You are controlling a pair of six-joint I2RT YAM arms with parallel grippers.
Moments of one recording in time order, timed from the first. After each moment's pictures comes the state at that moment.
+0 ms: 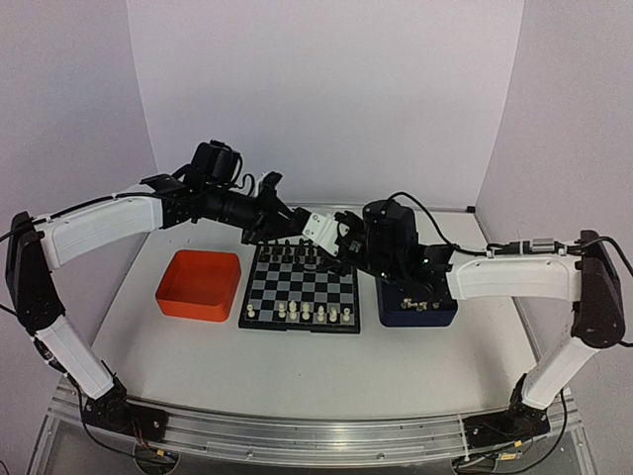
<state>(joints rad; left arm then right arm) -0.69 1.60 1.41 -0.34 0.69 -0.92 1.00 1.64 1.15 0.29 0.20 -0.70</state>
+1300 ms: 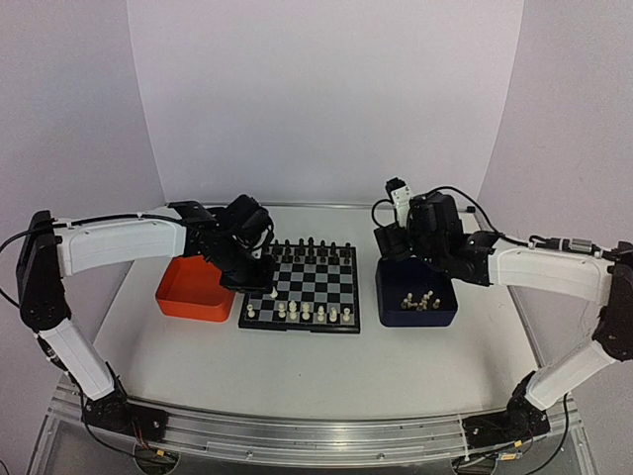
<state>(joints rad) -0.85 1.65 1.31 -0.74 0.02 -0.63 0.75 1.46 1.03 -0.04 0.52 -0.03</state>
